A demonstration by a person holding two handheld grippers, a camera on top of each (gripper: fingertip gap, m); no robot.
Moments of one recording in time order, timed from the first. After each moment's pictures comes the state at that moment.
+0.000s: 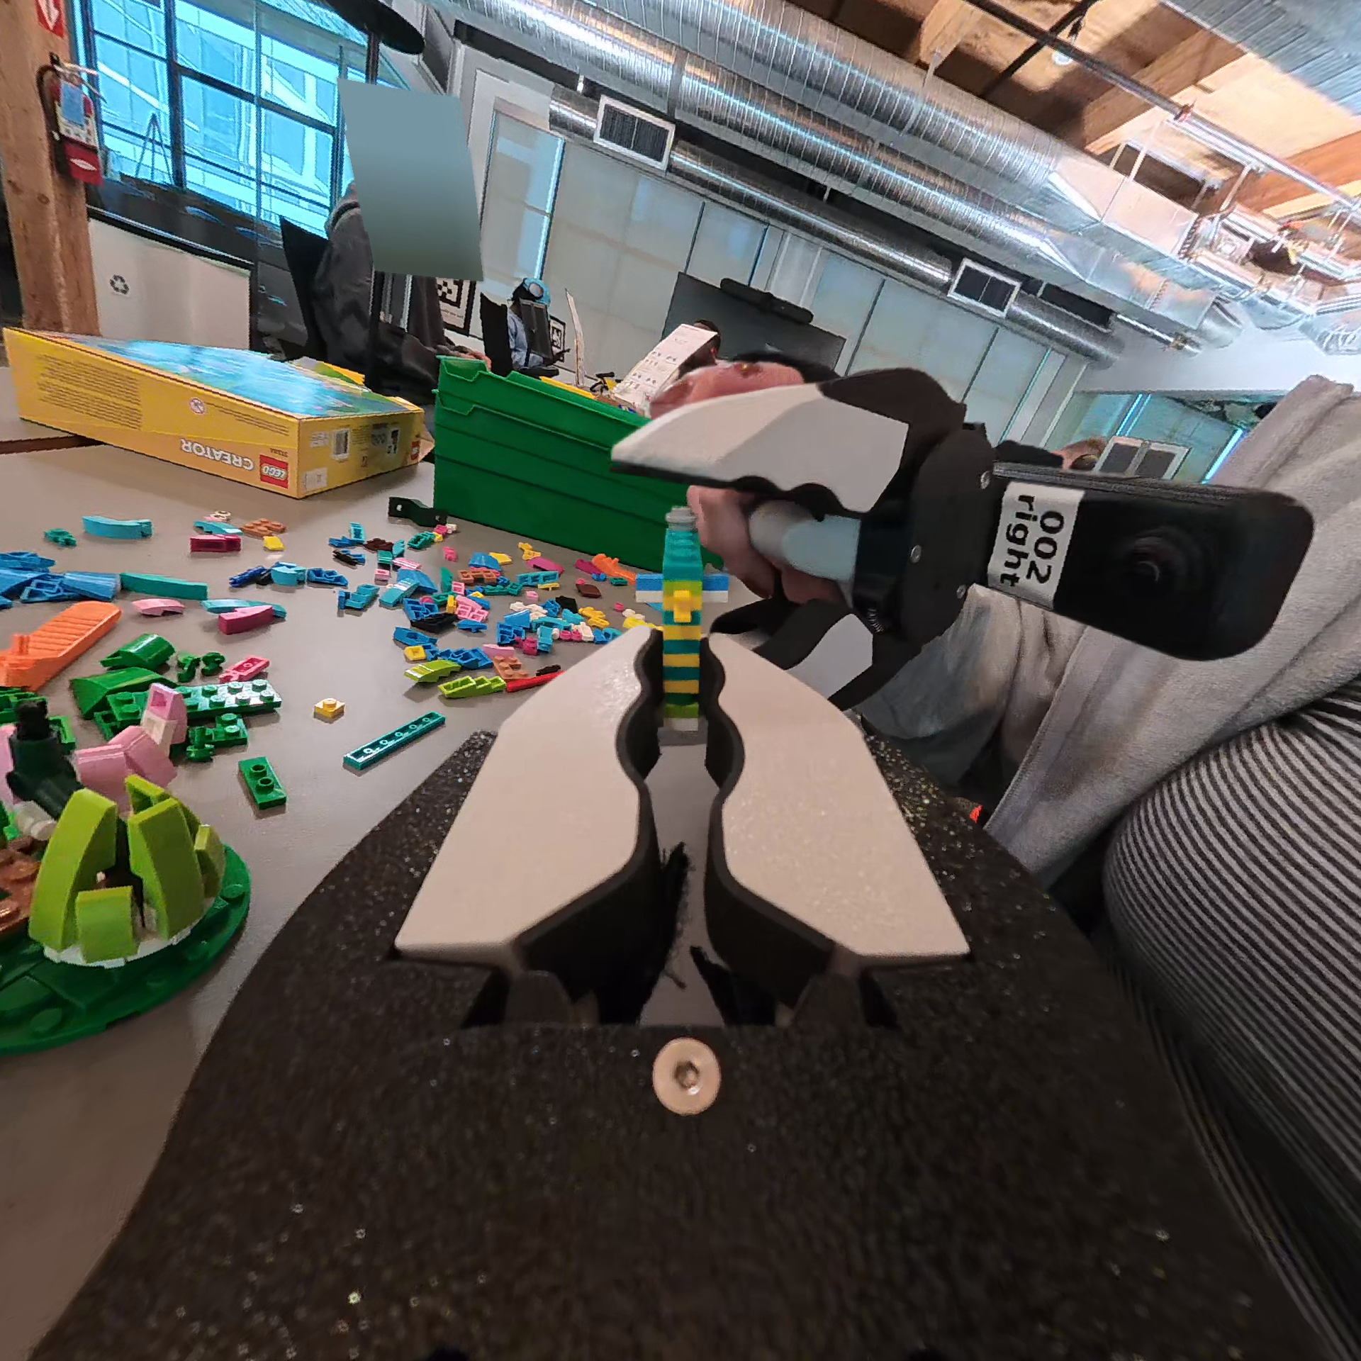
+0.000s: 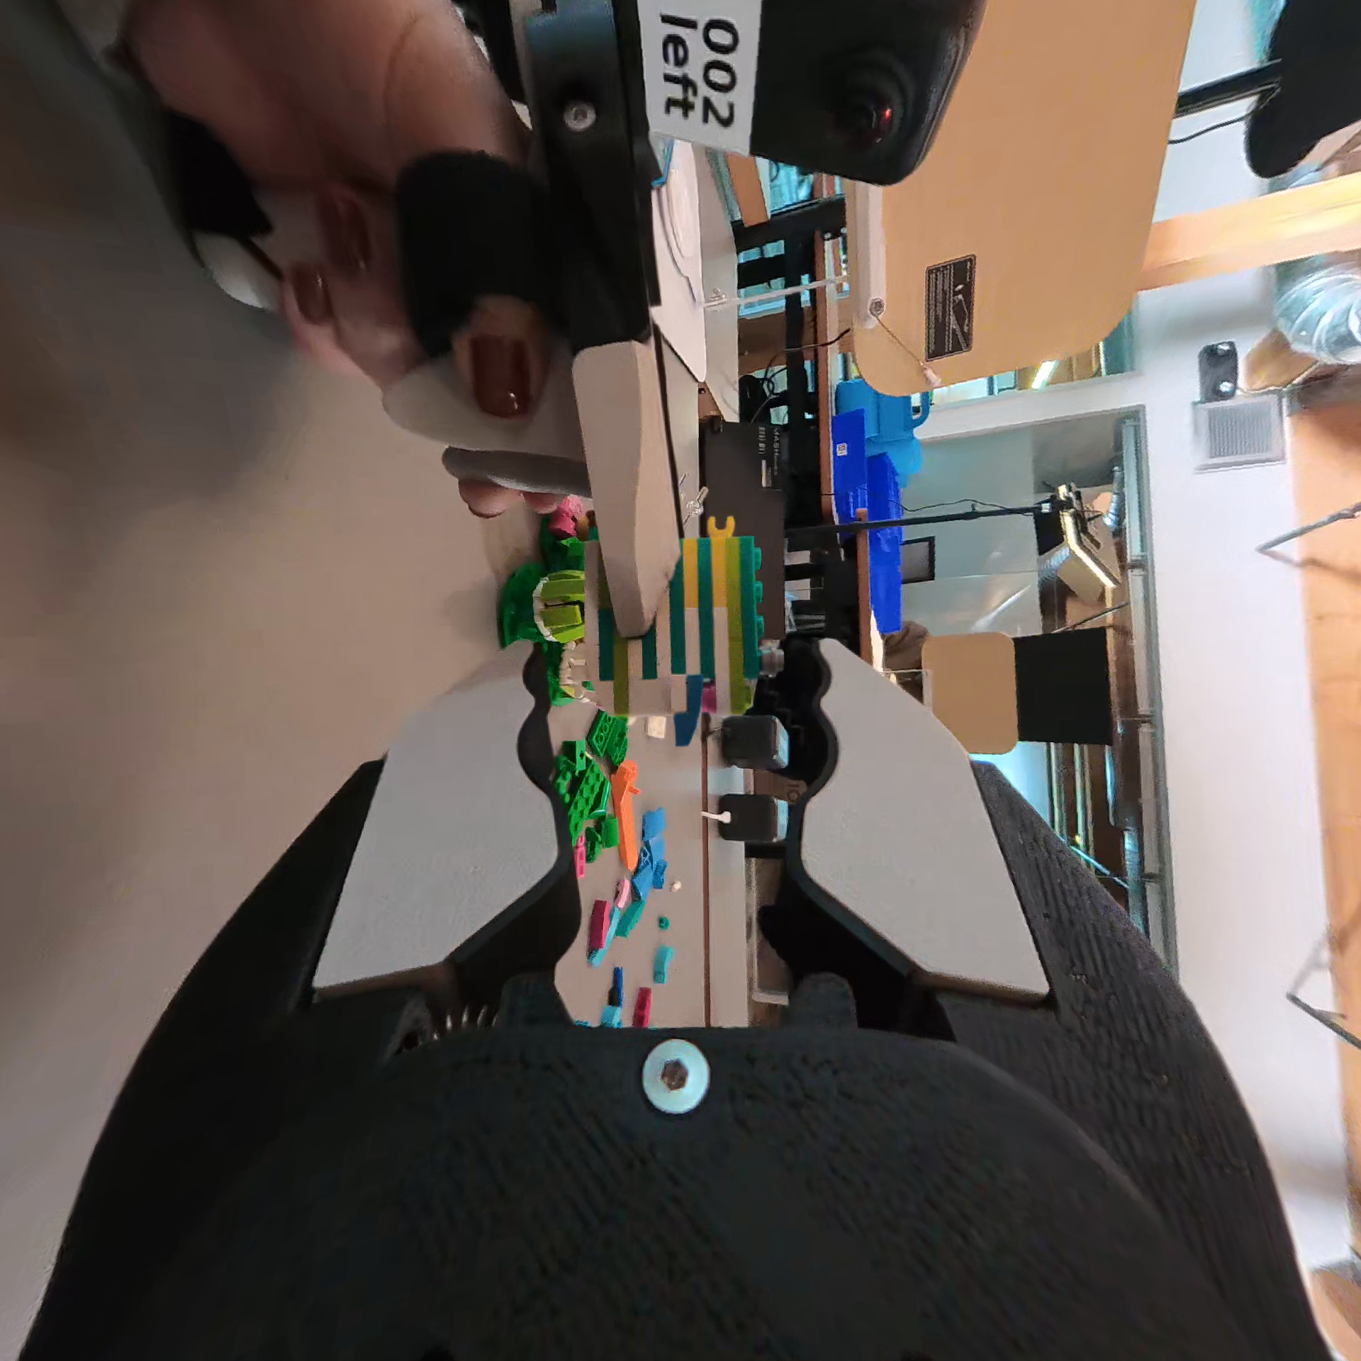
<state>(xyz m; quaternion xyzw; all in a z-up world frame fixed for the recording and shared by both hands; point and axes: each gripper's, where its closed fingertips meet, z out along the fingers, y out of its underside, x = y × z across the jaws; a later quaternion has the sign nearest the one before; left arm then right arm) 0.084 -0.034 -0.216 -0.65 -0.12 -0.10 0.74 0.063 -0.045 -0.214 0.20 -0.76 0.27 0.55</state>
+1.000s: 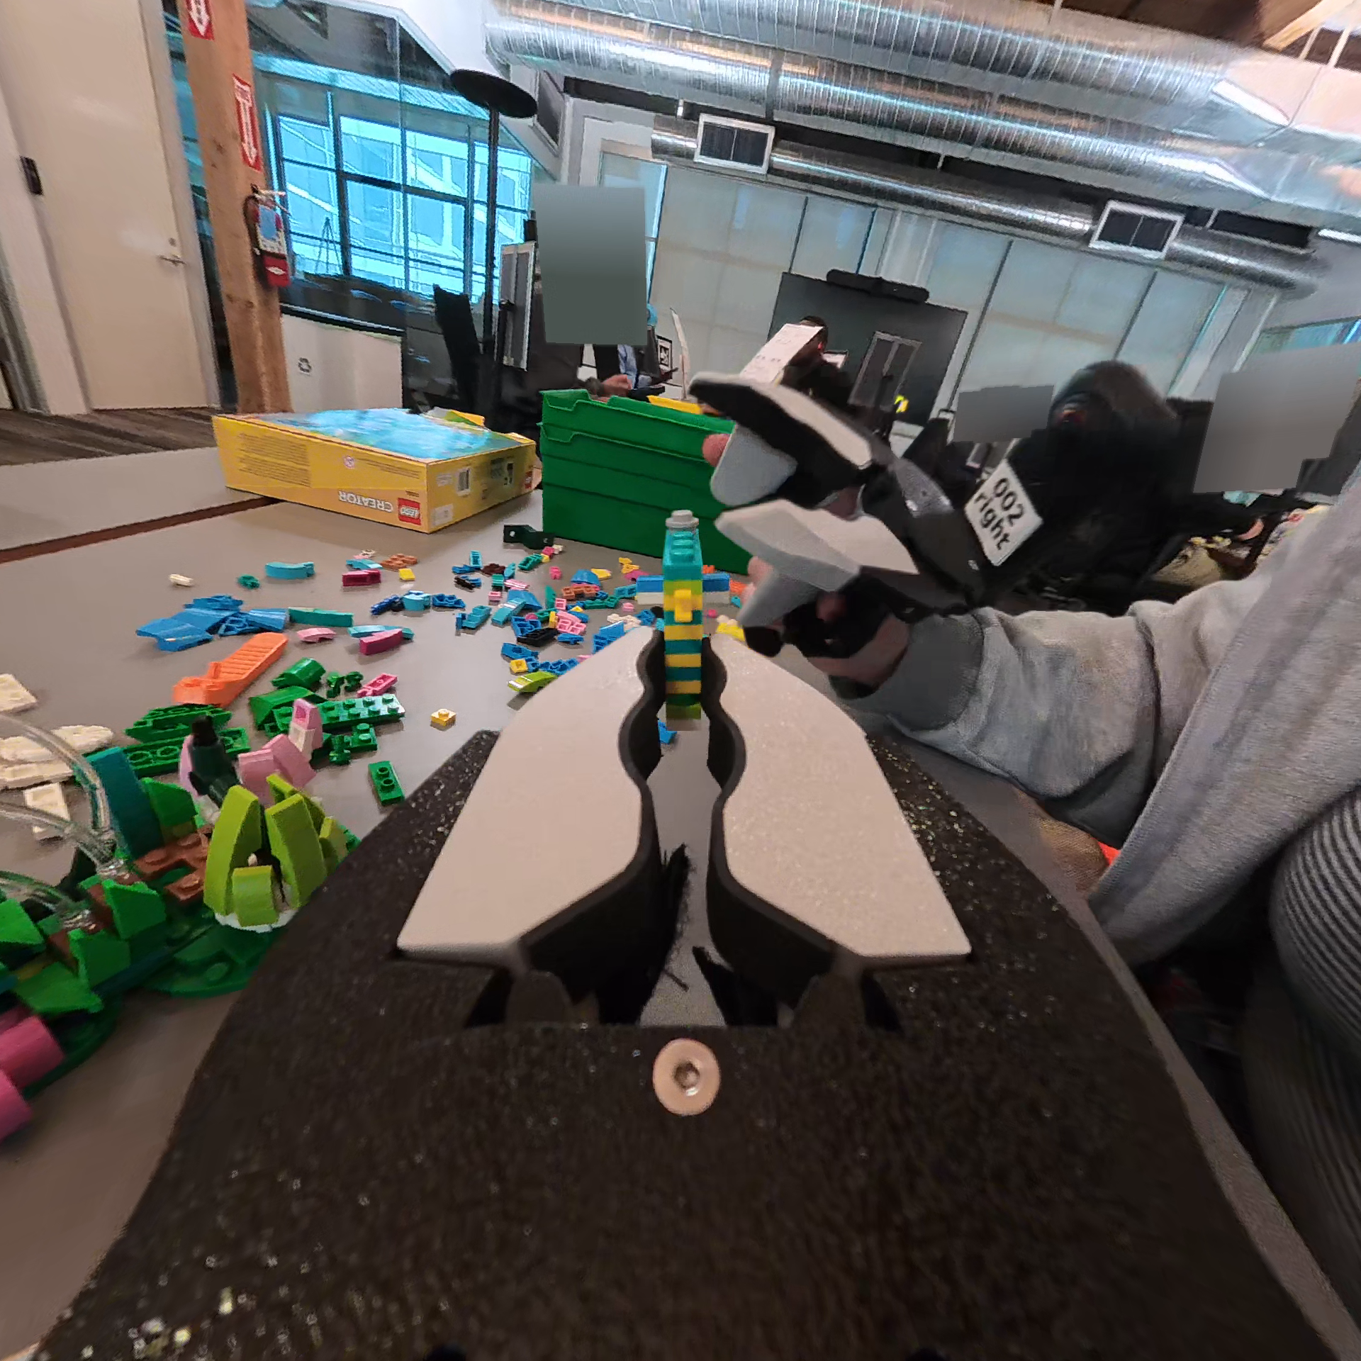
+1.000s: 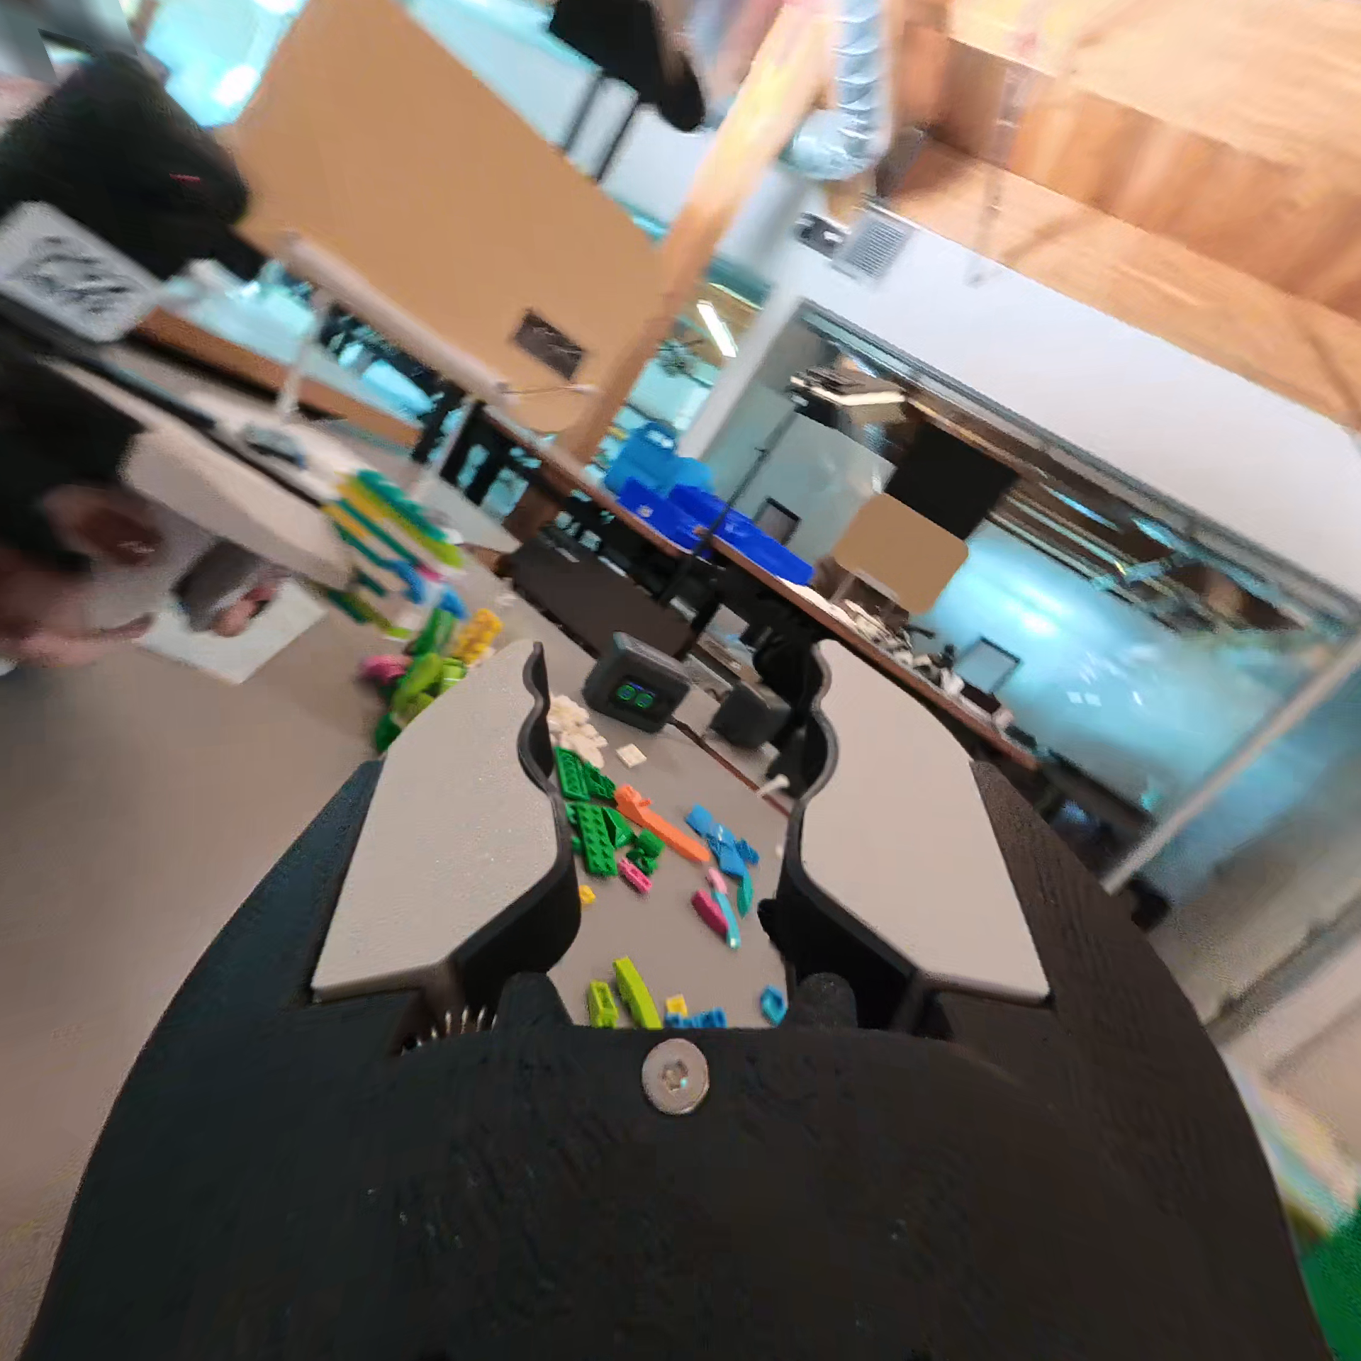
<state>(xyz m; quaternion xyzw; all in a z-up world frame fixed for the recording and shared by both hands) 0.071 -0.038 -0.217 -0.66 -0.13 0.00 0.74 0.050 0.043 -0.176 -0.12 -0.60 0.57 0.55</state>
